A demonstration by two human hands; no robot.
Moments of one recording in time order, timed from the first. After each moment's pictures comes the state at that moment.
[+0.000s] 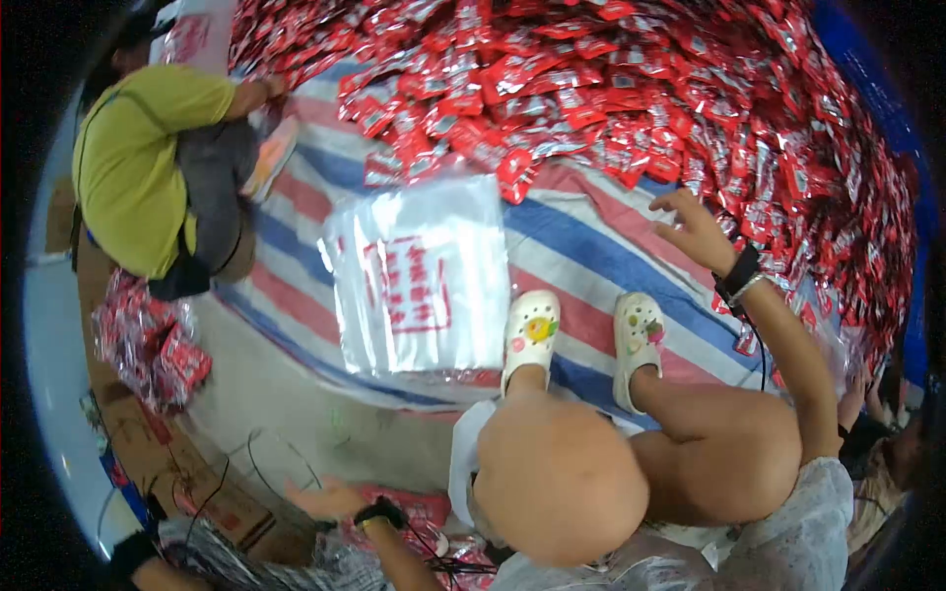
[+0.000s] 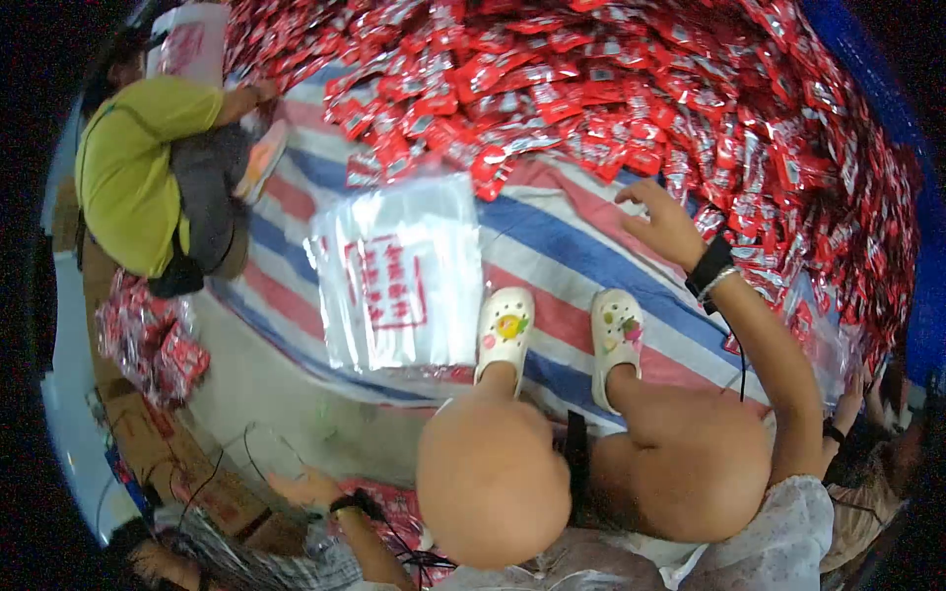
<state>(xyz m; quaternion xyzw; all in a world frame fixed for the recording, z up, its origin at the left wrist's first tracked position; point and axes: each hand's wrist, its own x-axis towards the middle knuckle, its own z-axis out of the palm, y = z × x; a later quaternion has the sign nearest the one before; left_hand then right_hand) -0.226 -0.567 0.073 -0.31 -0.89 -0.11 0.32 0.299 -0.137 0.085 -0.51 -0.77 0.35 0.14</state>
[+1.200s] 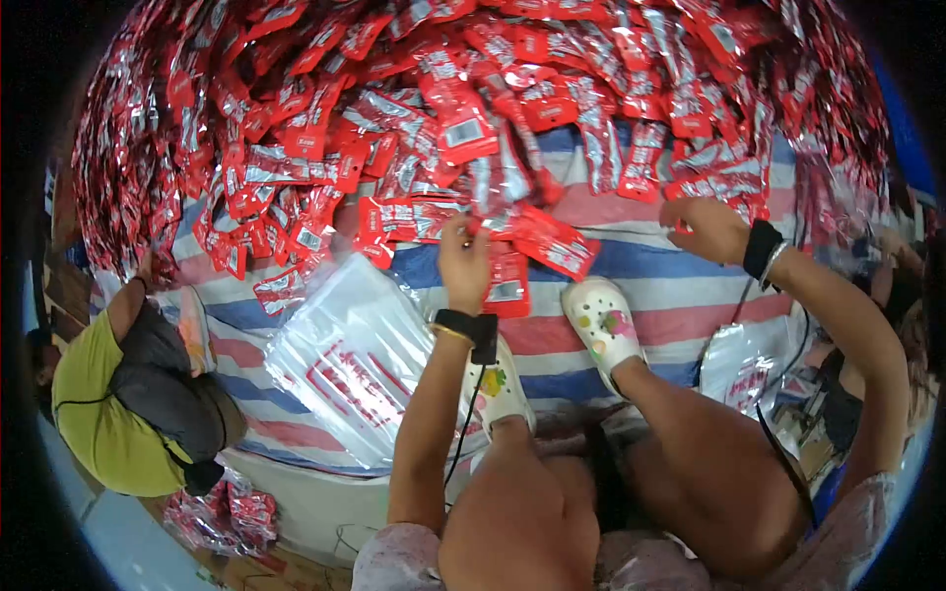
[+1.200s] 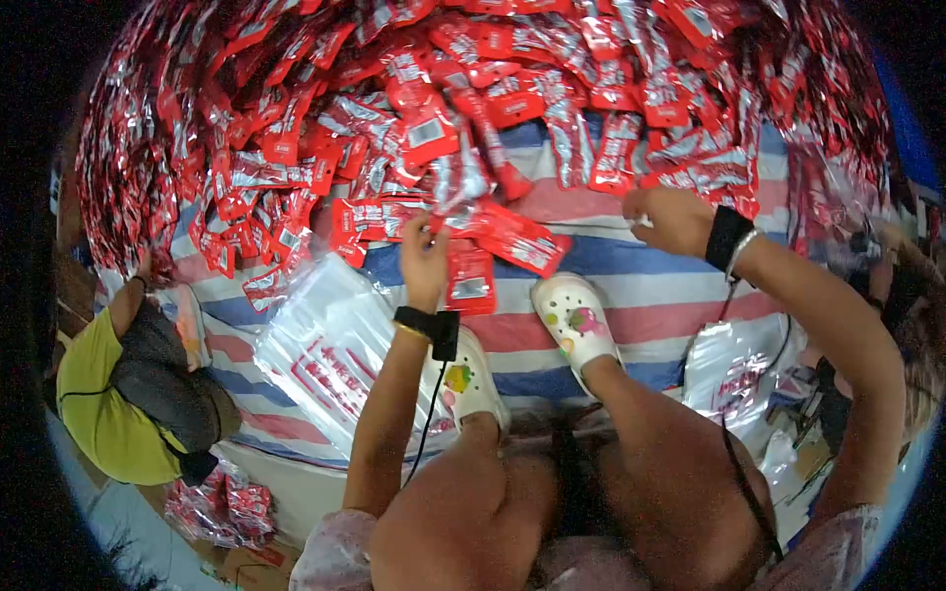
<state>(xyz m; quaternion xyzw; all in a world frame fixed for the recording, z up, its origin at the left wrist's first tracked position) 0.113 -0.128 -0.103 -0.57 -0.57 -0.37 -0.47 0.450 -0.182 0.040 -0.60 -0.70 0.38 -0.06</state>
